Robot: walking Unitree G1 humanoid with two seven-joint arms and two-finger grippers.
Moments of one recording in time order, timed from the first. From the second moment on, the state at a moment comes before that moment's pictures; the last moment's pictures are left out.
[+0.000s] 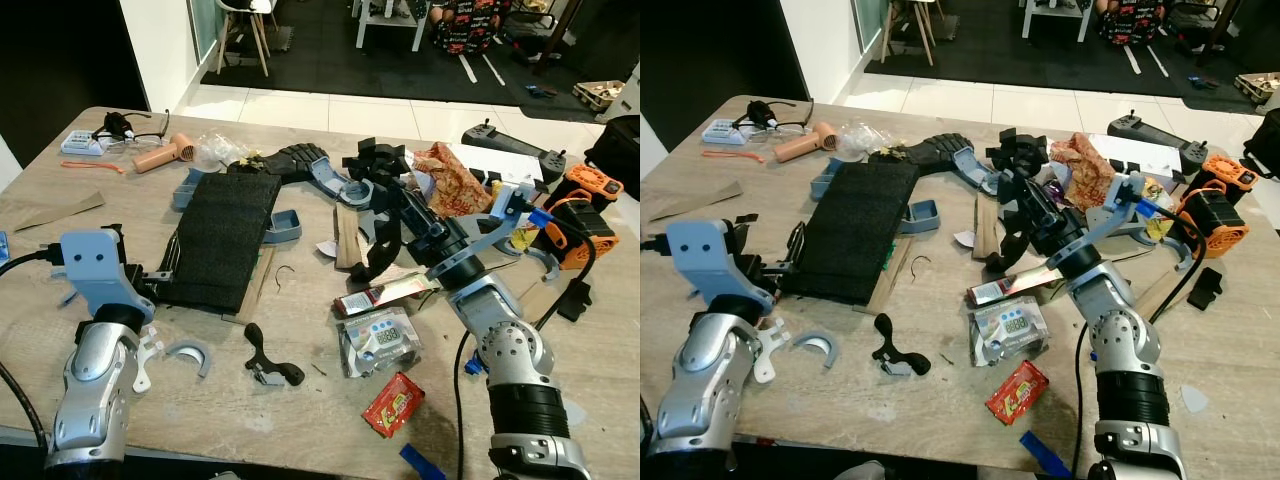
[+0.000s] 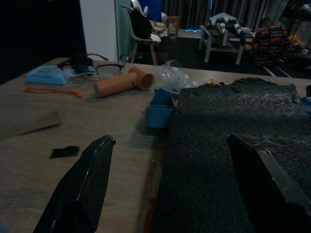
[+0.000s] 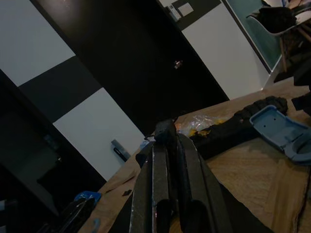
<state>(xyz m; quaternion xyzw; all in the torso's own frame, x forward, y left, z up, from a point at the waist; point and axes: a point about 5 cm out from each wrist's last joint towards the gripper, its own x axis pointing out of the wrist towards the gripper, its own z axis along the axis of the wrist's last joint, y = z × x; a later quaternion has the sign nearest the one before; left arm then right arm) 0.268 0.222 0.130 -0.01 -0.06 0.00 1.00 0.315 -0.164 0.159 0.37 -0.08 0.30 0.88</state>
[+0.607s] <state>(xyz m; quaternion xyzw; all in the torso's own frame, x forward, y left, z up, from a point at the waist) 0.272 0.211 0.155 0.00 -0.11 -0.02 0.99 0.302 -0.155 0.262 0.28 -0.23 0.43 0.83</state>
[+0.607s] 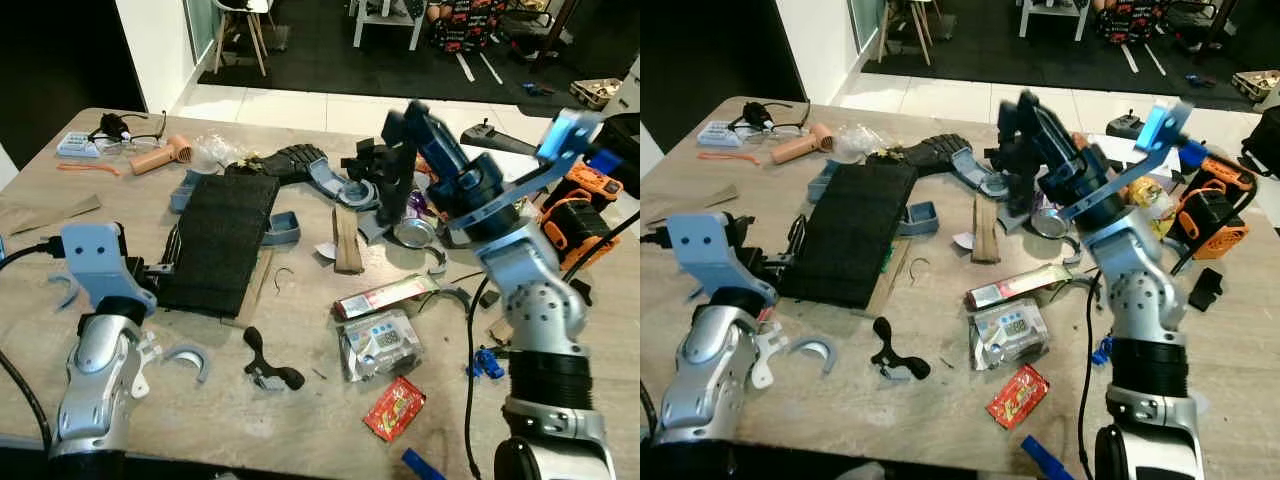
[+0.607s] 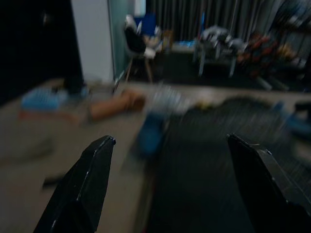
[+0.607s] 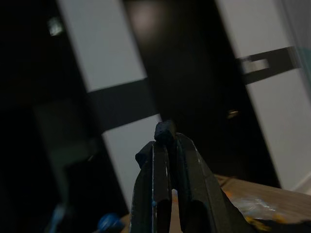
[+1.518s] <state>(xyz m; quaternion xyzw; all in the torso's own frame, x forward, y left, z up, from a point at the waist) 0.269 0.190 0.154 0.00 -0.09 -0.06 0.99 0.281 -0.122 0.235 0.25 -0.14 0.48 0.83</state>
